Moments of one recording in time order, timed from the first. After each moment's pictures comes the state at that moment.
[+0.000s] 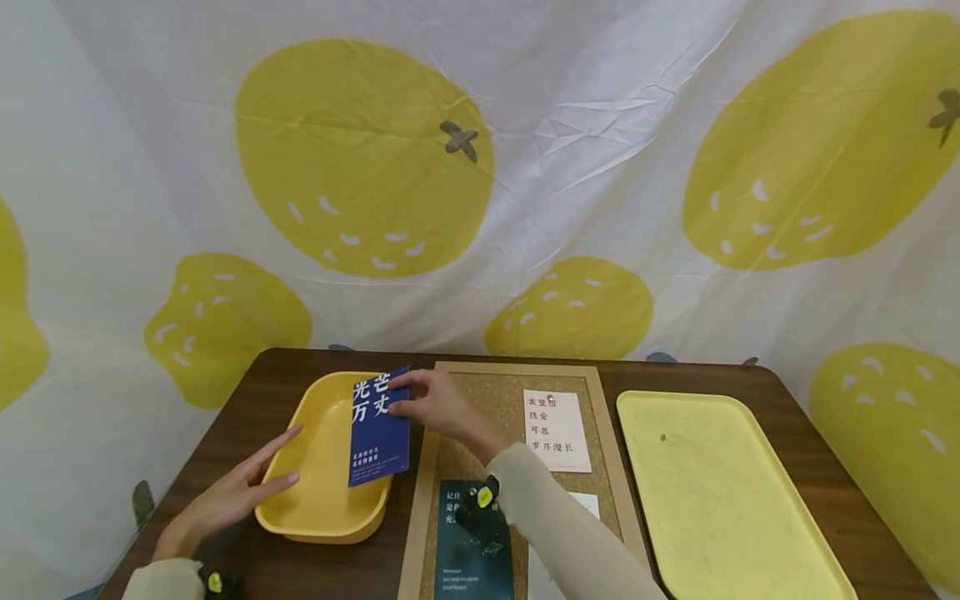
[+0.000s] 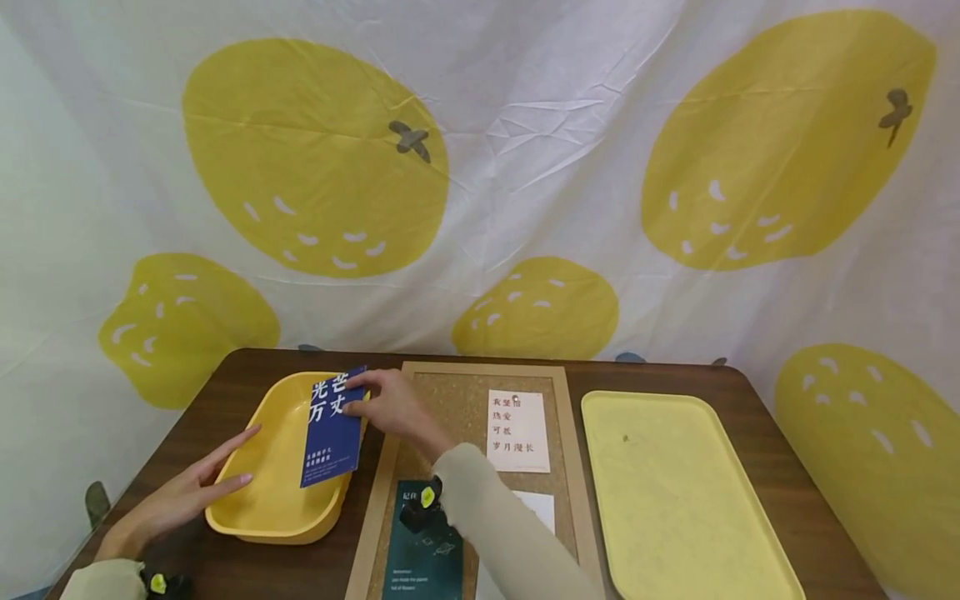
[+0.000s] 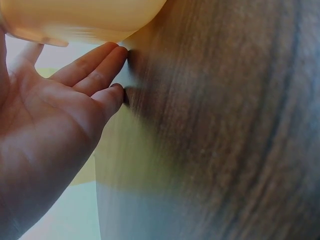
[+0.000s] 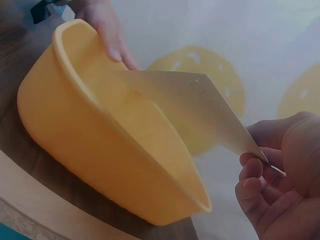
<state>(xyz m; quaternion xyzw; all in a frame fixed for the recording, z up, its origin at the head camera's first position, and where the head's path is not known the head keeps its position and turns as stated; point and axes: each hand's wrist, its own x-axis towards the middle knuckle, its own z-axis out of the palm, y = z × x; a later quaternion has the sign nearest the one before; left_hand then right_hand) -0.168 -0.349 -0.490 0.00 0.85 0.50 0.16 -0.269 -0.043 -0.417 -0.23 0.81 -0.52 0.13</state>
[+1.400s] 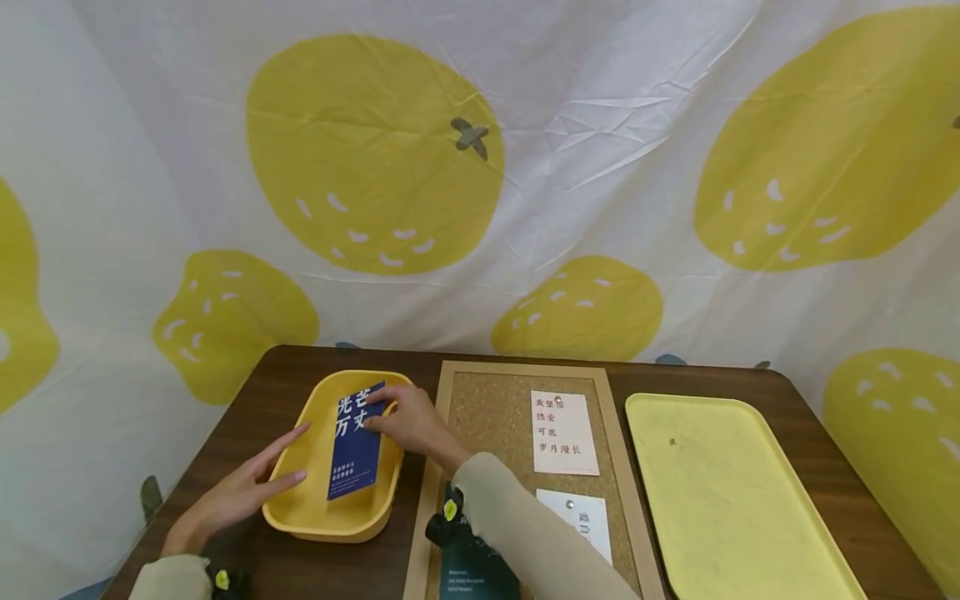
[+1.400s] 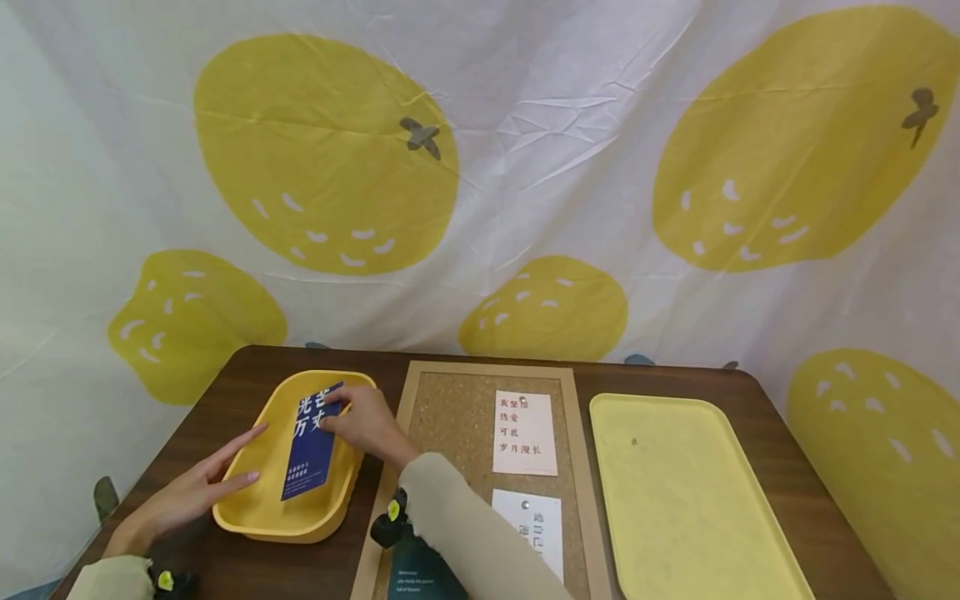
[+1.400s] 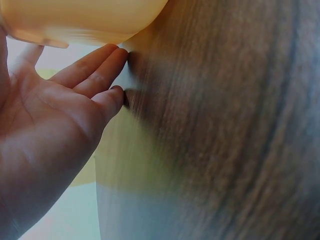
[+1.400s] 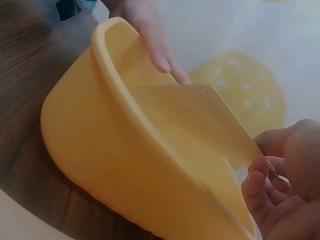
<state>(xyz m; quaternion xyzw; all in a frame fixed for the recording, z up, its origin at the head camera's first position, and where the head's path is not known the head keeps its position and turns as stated) -0.167 -0.348 -0.494 -0.02 0.86 0.49 0.15 -0.257 -0.092 -0.439 -0.19 0.85 -0.47 0.14</state>
